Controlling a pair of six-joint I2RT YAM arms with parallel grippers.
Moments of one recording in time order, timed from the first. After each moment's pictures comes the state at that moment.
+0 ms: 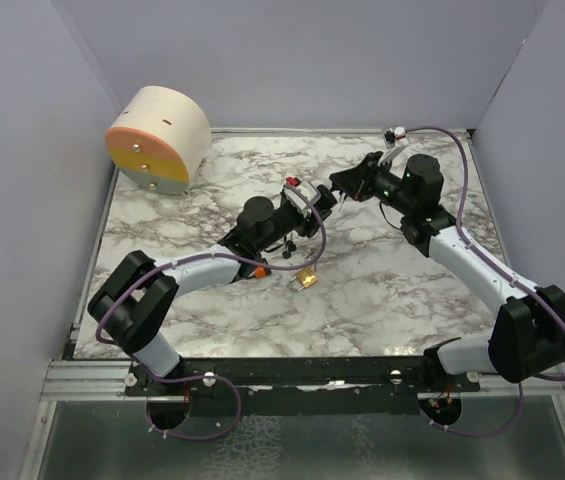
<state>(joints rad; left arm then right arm) -0.73 1.58 0.85 0.76 0.15 0.09 0.36 1.35 0.97 0.29 -0.43 0.47</state>
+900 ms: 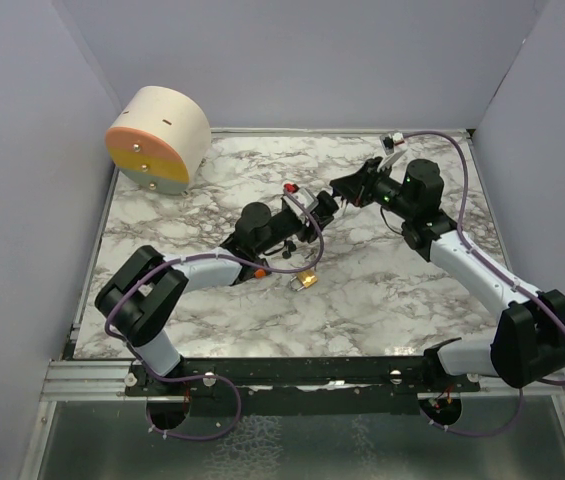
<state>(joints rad) -0.72 1.64 0.82 0.87 0.25 0.06 0.36 1.33 0.92 0.29 -0.44 0.43</state>
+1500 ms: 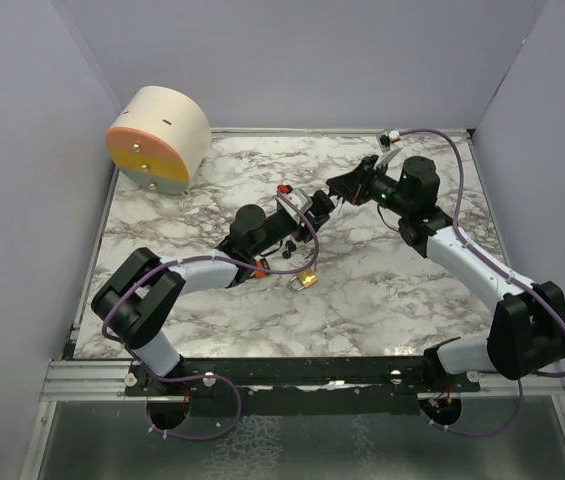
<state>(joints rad) -0.71 1.62 0.77 0.93 0.25 0.05 0.36 1.36 0.94 0.31 -0.46 0.43</state>
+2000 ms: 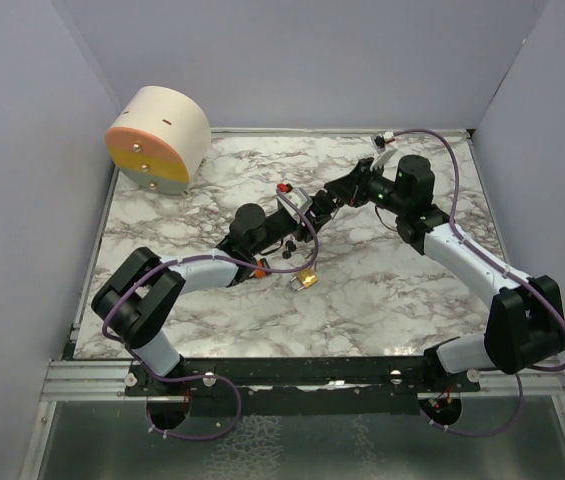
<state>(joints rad) -0.71 1.62 0.78 0.93 0.29 0.03 0.36 1.40 0.96 0.26 -0.48 0.44</state>
